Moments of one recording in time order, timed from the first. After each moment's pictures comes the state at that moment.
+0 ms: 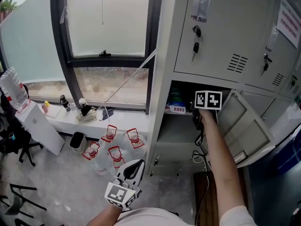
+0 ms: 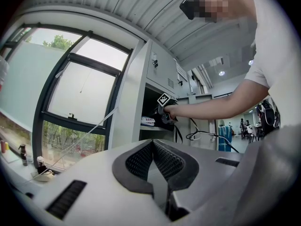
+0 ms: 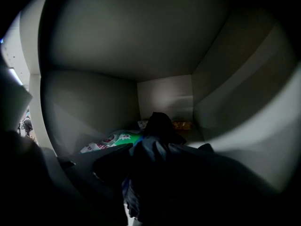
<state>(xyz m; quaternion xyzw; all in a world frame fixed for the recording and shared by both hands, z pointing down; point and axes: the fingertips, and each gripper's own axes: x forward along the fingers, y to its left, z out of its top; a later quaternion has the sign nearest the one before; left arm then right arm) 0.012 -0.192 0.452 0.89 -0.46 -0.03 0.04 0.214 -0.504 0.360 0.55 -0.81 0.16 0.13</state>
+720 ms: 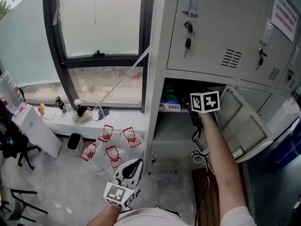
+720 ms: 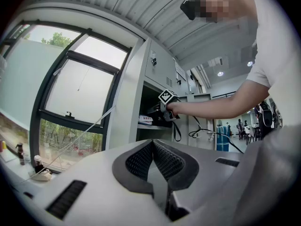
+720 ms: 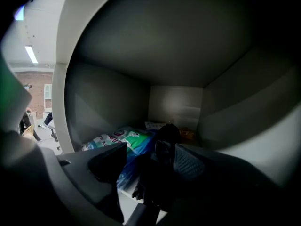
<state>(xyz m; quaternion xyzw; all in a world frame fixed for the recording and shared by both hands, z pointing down) 0.020 -0.193 0.456 0.89 -0.45 -0.03 0.04 0.208 -0.479 0.344 0.53 -0.83 0.07 0.18</state>
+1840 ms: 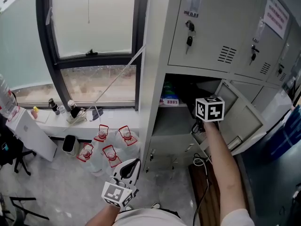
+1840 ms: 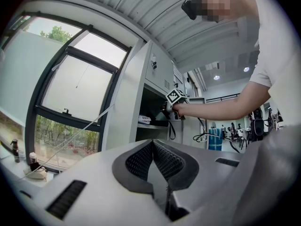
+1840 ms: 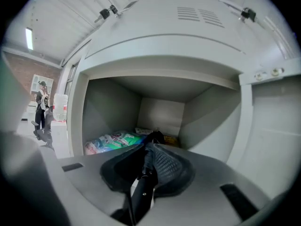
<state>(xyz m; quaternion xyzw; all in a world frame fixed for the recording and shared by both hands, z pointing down) -0.004 -0.174 0.459 0.91 -0.41 -0.03 0.05 0.234 -0.422 0.323 0.60 -0.78 0.01 0.15</state>
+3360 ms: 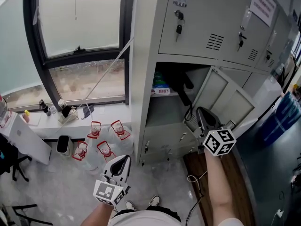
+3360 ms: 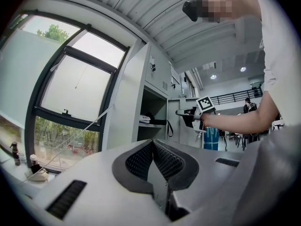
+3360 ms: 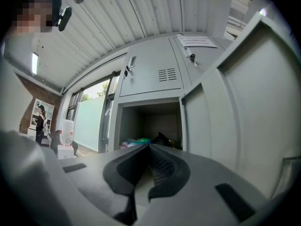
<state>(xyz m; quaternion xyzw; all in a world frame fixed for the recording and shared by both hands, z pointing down) -0.034 -0.156 0.463 0.92 -0.40 -0.03 0.05 0.257 -0.266 0.348 0.60 -0.80 0.00 -0.01</state>
